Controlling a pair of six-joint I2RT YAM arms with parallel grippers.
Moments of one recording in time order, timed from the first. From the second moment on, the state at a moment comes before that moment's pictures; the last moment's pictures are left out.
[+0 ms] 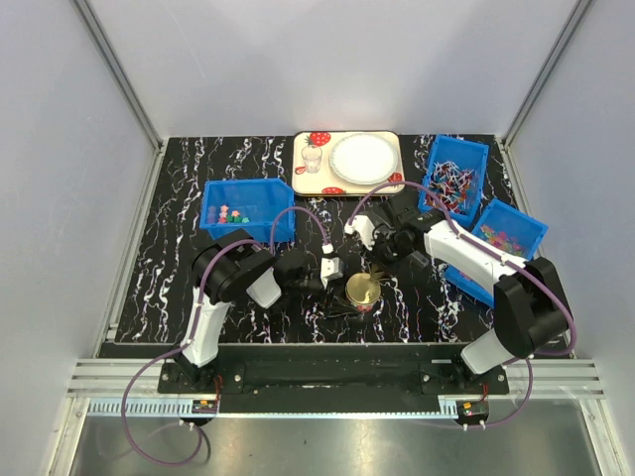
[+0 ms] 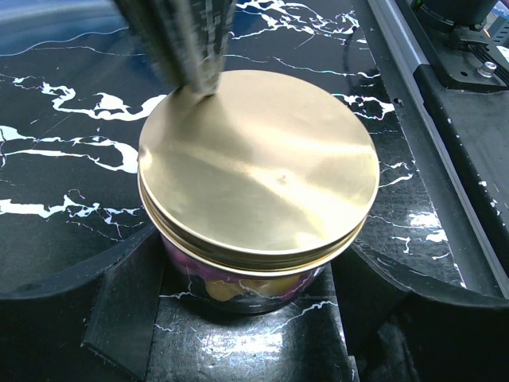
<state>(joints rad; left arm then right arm) -0.75 2.11 0.59 1.33 0.88 0.01 0.52 1.53 1.05 -0.71 -0.47 -0.54</state>
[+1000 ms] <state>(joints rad) -0.74 2.11 0.59 1.33 0.86 0.01 0.53 1.65 1.26 -0.80 -0.54 -0.51</state>
